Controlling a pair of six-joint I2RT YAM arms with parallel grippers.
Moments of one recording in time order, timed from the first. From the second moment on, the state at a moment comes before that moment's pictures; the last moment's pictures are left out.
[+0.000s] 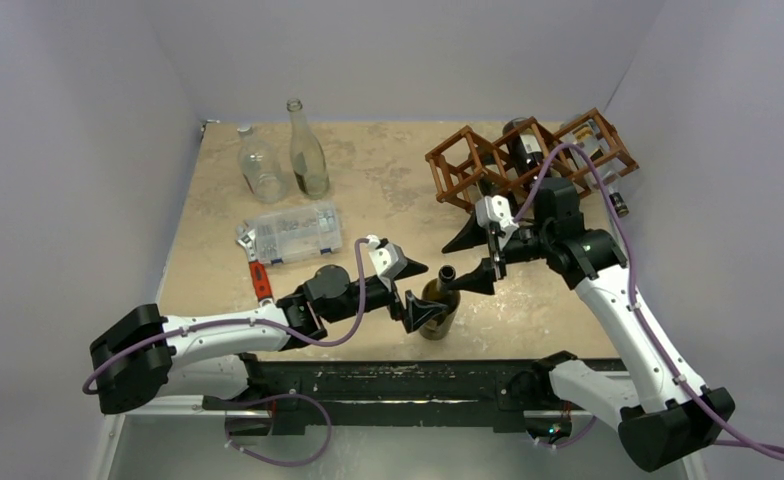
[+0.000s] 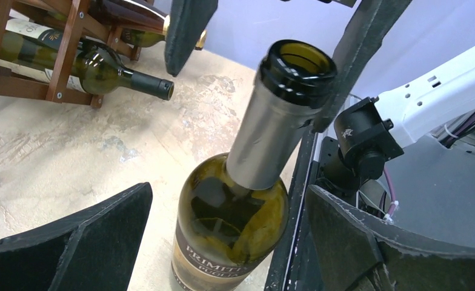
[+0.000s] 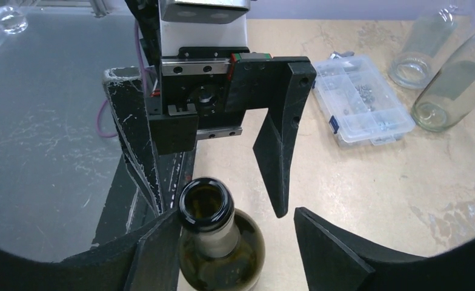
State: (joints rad) left arm -1.08 1.18 0.53 0.66 0.13 -0.24; right arm 0.33 1.01 1.07 -0.75 -1.16 -0.66
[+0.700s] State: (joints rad) left arm -1.10 1.18 0.57 0.64 0.15 -0.15; right arm 0.08 0.76 0.88 -0.60 -1.30 -0.56
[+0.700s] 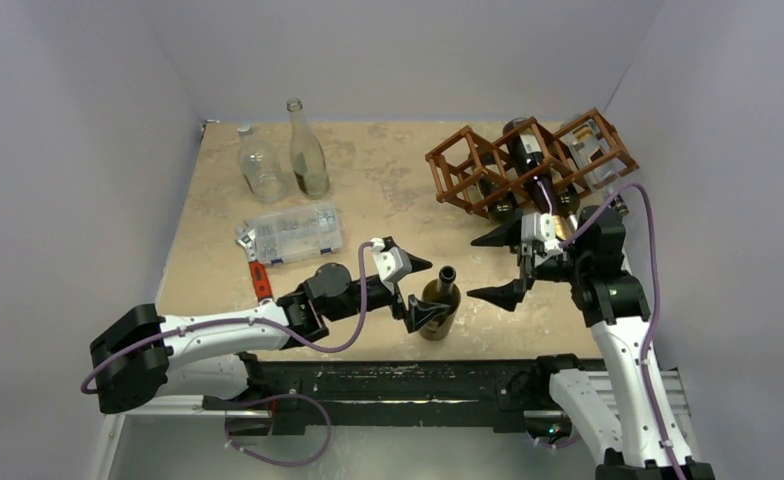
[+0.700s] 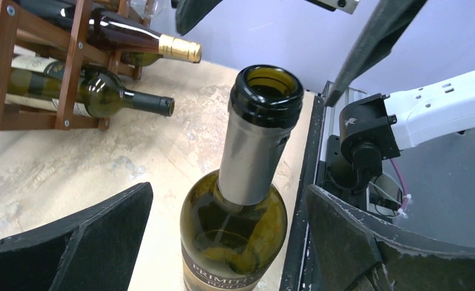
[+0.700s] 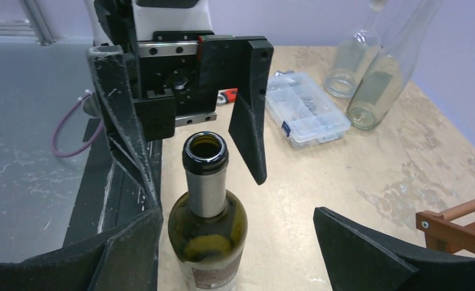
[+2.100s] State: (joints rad) left arm -1.10 1.21 0.68 0.62 -0.04 -0.06; right arm 0.04 0.75 0.83 -0.47 -1.17 -0.44
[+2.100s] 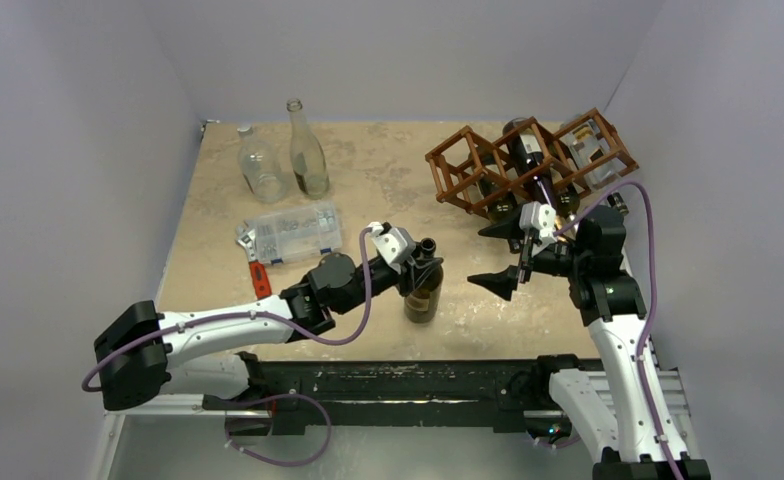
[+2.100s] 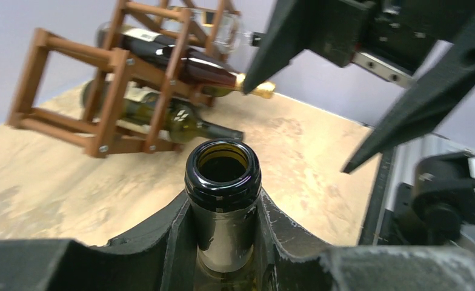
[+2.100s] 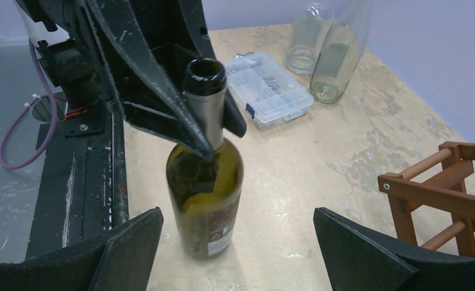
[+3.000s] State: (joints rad) left arm -0.80 1.56 1.14 0.50 -0.65 0.05; right arm 0.04 0.75 0.83 -0.48 -1.16 -0.45
